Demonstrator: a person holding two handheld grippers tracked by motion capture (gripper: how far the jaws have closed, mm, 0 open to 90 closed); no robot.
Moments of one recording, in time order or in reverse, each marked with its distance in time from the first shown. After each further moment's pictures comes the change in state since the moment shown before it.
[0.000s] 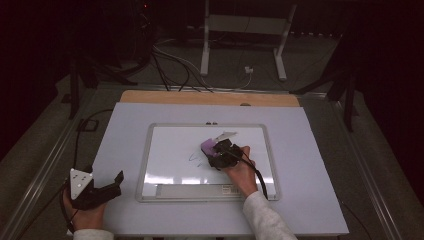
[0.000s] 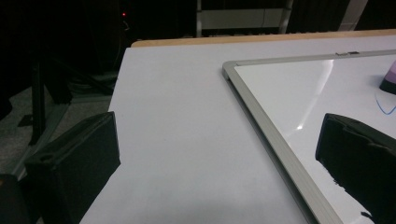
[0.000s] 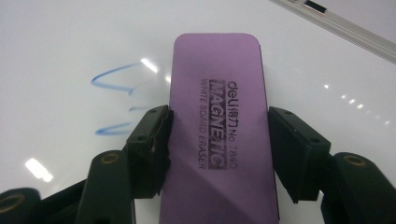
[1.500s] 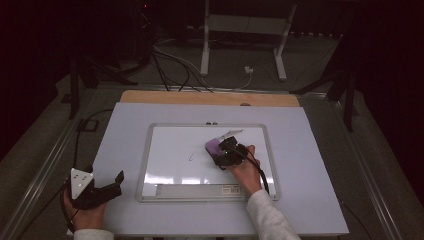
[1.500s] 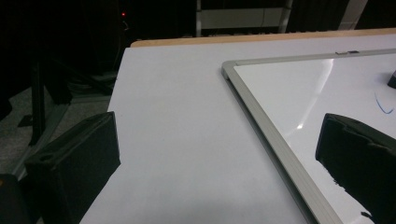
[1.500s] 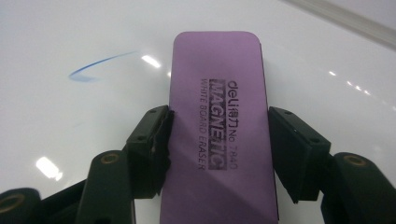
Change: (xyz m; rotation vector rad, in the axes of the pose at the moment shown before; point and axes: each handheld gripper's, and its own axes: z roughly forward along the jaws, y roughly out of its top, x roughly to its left) left arm -0.001 0.000 0.000 0.002 0.000 0.004; right arm -0.015 -0.003 -0.003 0.023 0.035 0.046
